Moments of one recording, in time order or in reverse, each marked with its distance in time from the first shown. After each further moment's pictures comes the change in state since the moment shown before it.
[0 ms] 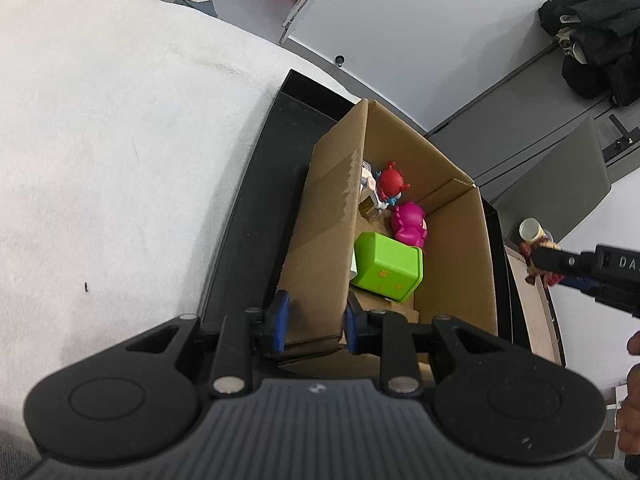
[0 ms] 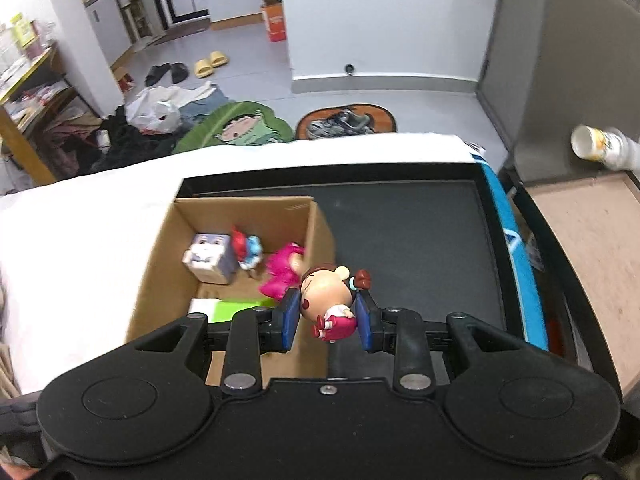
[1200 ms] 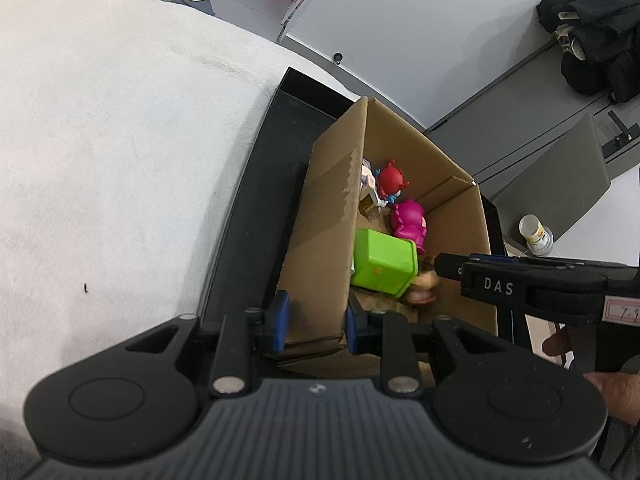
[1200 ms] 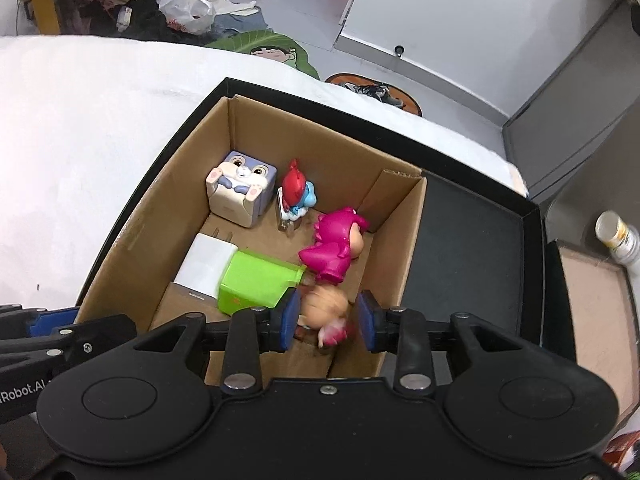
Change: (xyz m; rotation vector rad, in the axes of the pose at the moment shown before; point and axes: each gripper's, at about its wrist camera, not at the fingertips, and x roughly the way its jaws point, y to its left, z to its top) left arm 0.003 -0.003 -0.002 0.009 0.007 0.001; right arm 0.059 0.078 -0.021 -0.332 0.112 -0.153
